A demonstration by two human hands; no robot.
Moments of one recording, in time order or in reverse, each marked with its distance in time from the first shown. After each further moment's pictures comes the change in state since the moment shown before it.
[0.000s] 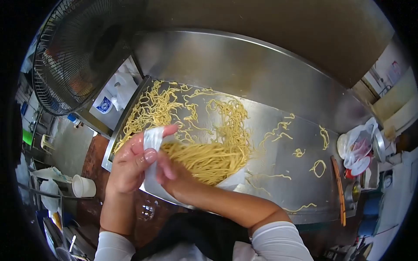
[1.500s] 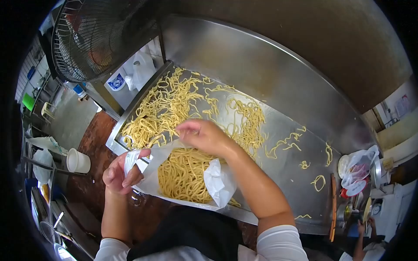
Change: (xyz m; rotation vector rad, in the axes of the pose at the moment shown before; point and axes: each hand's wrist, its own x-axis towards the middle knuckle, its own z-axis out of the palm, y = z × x) left_hand -0.113 -0.066 -0.115 -0.383 0.055 0.085; right_hand 0.094 -0.009 -0.055 -0.336 -0.410 0.029
